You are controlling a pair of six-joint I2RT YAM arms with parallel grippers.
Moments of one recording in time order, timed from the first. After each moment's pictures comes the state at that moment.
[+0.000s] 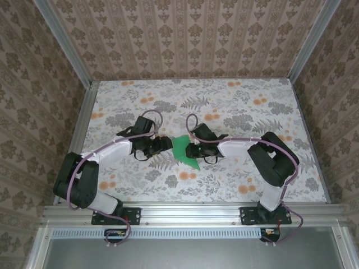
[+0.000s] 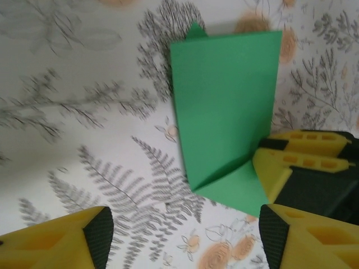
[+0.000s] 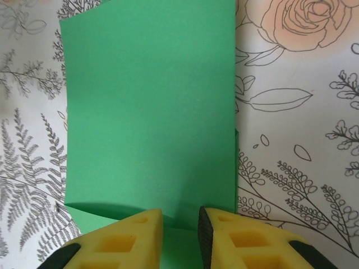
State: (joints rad) left arm -0.51 1.47 0.81 -0.41 0.39 -0.72; right arm 0.65 1.80 0.93 -0.11 -0.20 0.56
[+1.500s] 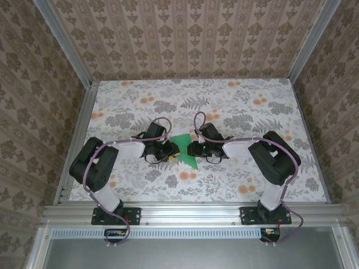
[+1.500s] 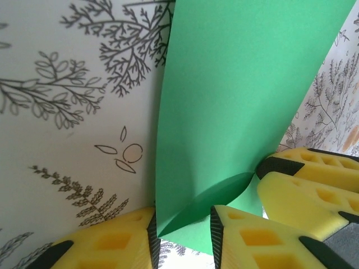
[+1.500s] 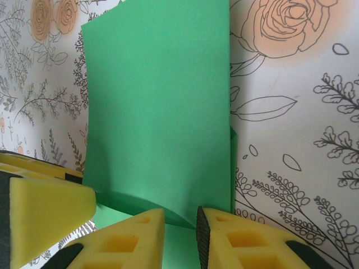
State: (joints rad) left arm -0.60 1.68 0.77 -0.11 0.47 -1.01; right arm 0.59 1.80 0.84 0.06 -0.32 0.66
